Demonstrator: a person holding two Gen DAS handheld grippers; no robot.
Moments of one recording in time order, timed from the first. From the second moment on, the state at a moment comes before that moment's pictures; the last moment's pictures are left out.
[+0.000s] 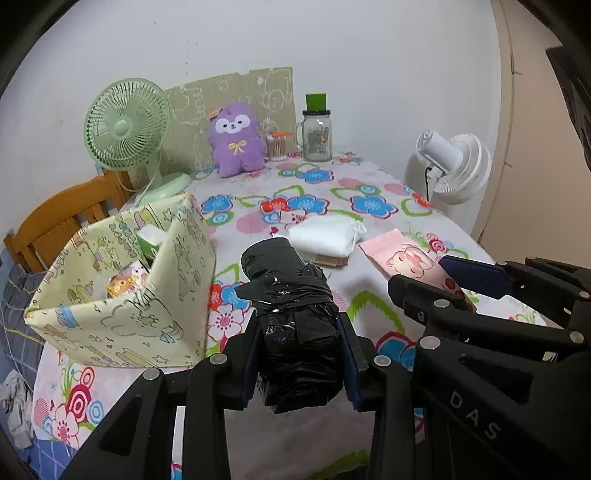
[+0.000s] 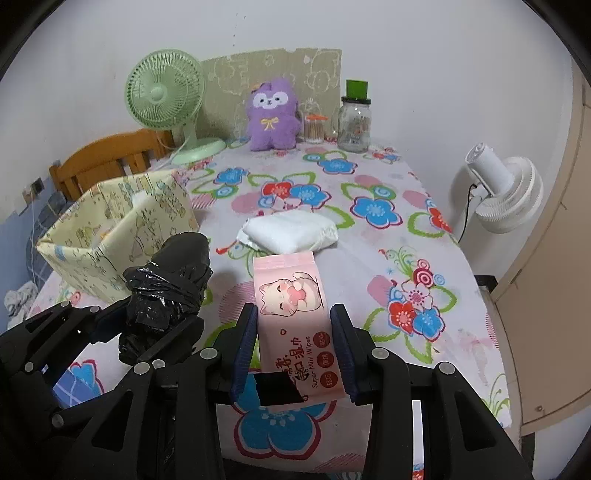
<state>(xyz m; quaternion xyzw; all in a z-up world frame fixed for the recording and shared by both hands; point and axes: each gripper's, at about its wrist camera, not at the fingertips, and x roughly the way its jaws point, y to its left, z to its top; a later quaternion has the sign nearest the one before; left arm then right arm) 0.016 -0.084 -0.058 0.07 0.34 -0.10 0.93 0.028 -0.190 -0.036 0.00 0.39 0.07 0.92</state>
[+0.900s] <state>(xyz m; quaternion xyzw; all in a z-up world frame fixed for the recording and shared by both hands) 0.018 -0.067 0.003 0.05 0.31 -0.11 0.94 0.023 -0.181 0.027 0.00 0.34 0.06 0.94</state>
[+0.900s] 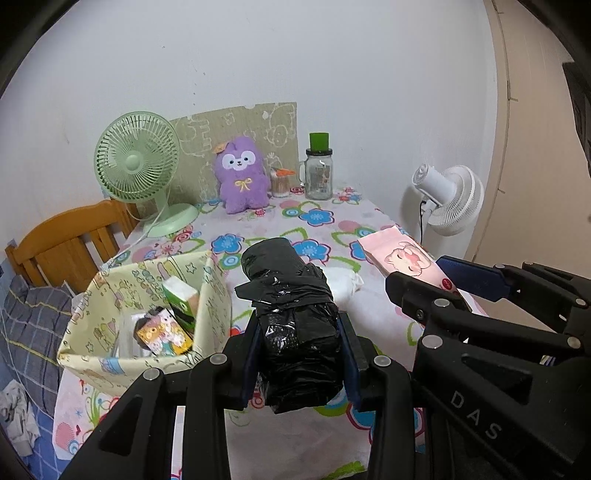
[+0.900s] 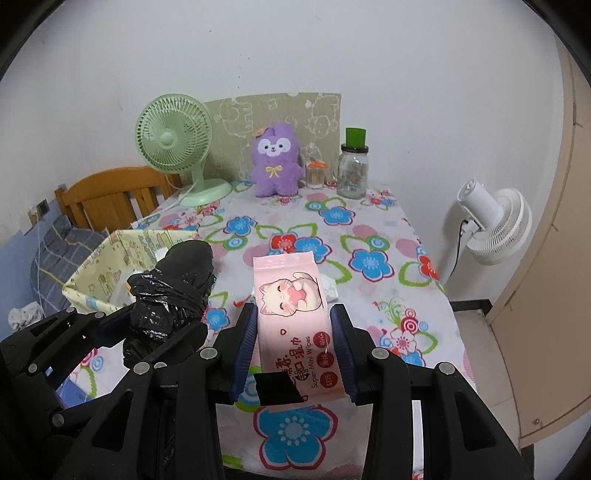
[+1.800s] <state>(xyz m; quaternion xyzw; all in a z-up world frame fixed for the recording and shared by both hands) 0.056 -0.006 0.016 0.05 0.30 -0.09 0.95 0.064 -0.119 0.046 0.00 0.34 0.07 0.94</state>
